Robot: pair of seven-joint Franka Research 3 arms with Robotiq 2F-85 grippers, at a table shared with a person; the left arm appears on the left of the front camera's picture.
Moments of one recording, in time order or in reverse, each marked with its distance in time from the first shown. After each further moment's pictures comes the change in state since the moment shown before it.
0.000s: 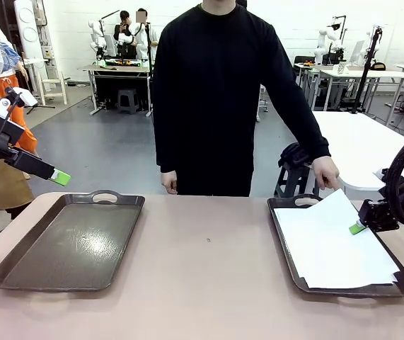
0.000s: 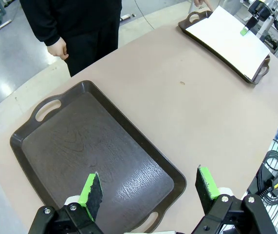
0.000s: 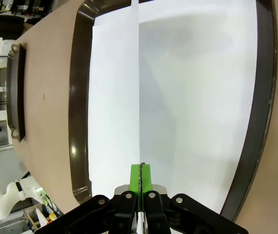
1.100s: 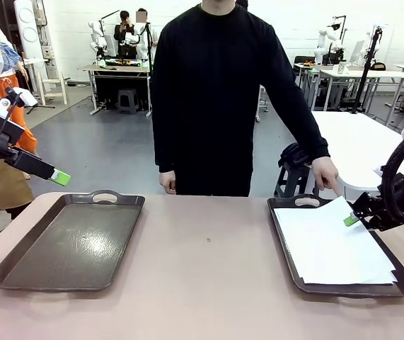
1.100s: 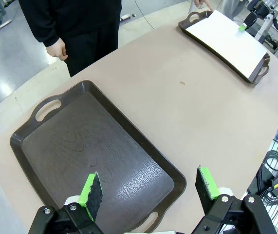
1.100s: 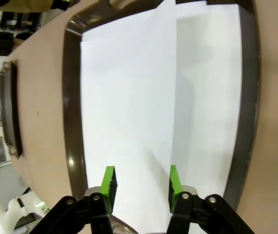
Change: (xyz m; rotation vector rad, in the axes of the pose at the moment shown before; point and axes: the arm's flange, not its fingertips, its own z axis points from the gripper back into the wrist) left arm 0.000 0.000 0.000 0.000 0.000 0.000; right arm 0.007 0.006 0.002 -0.065 -0.025 -0.075
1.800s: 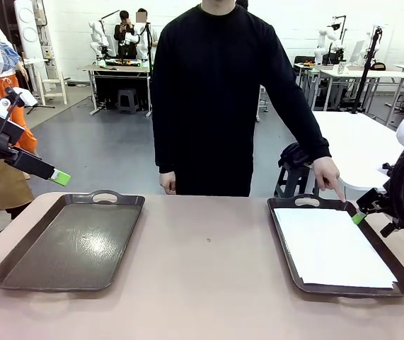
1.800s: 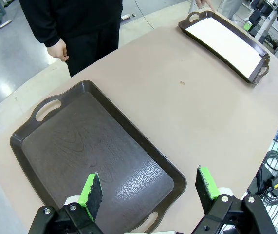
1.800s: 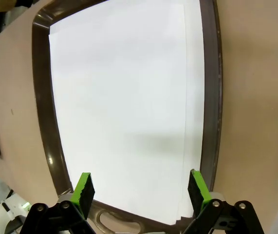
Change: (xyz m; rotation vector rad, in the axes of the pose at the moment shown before) left arm 0.000 0.000 0.000 0.000 0.000 0.000; right arm -0.005 0.012 0.017 -0.169 0.055 -0.036
